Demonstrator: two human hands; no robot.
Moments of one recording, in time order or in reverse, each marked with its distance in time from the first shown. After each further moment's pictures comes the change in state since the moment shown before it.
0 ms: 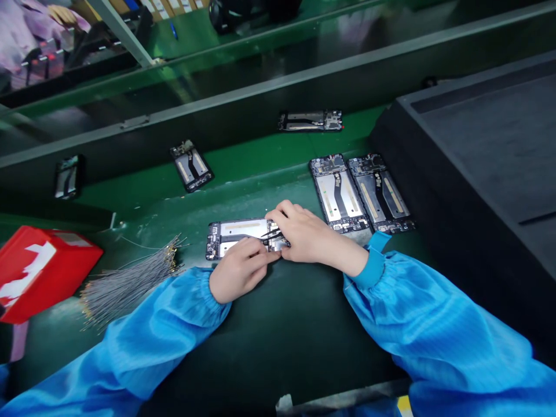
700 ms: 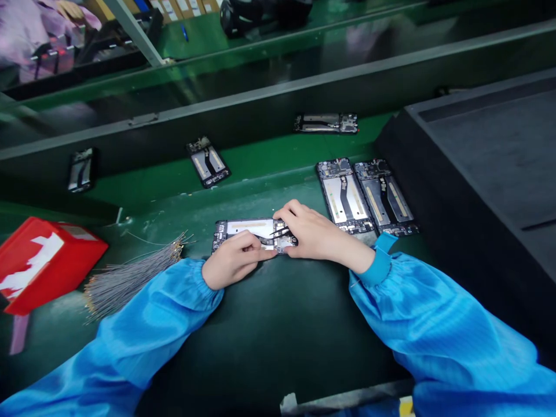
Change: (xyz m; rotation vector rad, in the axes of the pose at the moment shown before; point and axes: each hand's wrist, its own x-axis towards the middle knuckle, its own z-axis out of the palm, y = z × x) left_hand -0.011 -0.027 -0.013 -0.043 0.004 0.110; right_hand 0.001 0.001 -0.004 0.040 -0.018 0.005
